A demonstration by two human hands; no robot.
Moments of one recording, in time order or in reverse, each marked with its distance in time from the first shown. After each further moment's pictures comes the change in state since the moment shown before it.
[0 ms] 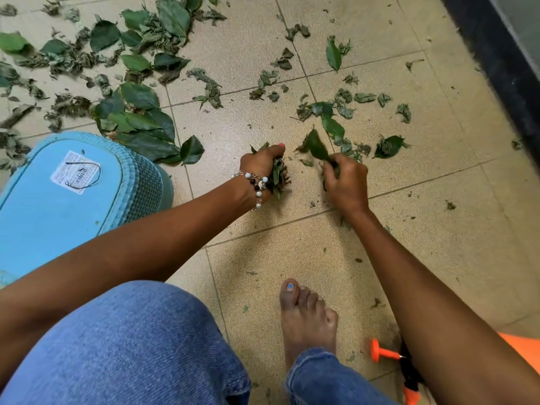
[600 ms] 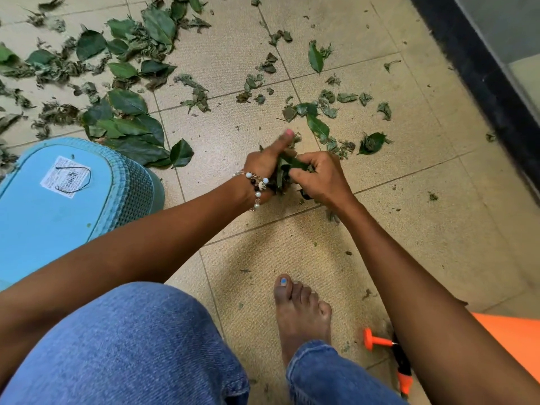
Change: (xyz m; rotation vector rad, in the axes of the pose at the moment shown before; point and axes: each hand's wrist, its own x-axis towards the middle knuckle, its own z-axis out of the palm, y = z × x) left_hand -0.015 -0.004 0.015 0.112 -0.256 0.015; right_hand -0.013 -0.054 -0.031 0.344 -0.306 0.069
